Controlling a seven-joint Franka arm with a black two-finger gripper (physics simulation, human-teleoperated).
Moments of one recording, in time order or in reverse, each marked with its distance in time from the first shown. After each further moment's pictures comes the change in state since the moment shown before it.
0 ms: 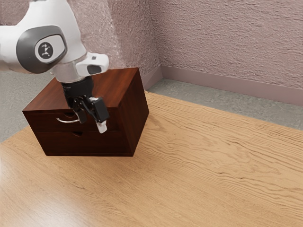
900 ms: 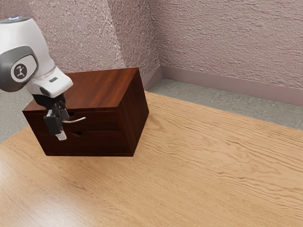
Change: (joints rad) arm 0.029 -0.064 0.129 -0.154 0.115 0.179 0.833
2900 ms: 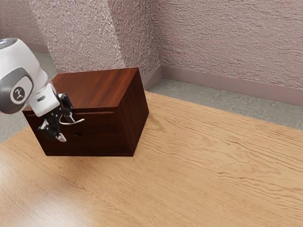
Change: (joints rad) arm 0.050 -0.022 0.035 -0.168 -0.035 0.325 0.473
